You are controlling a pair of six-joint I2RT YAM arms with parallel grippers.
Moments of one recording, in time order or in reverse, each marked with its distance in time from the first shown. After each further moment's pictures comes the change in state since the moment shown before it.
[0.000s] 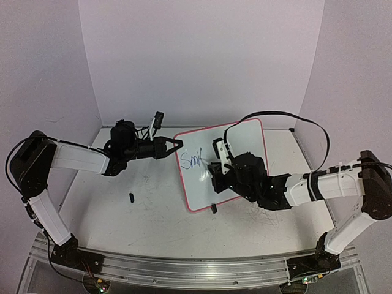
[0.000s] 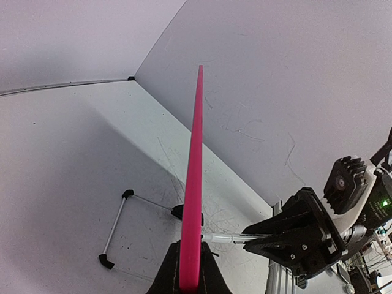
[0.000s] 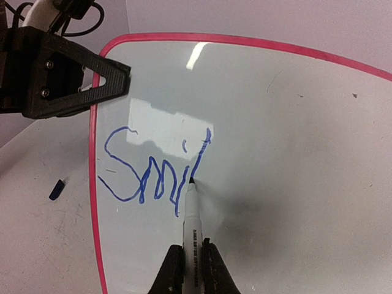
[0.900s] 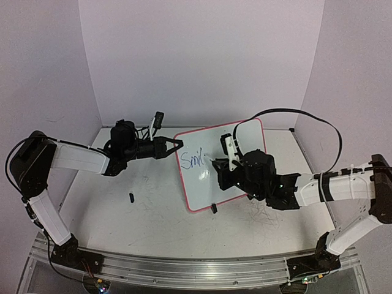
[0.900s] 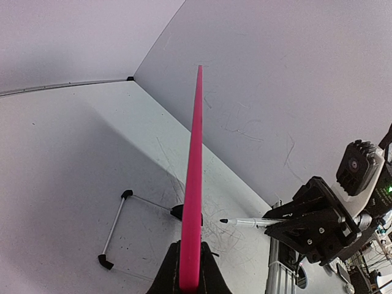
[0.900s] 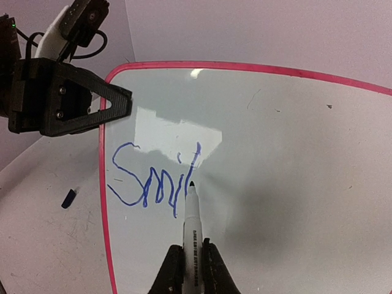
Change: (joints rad) left arm -0.002 0.000 0.000 0.001 0.002 0.000; right arm -0.004 -0.097 -0.042 -0.006 -0.019 0.019
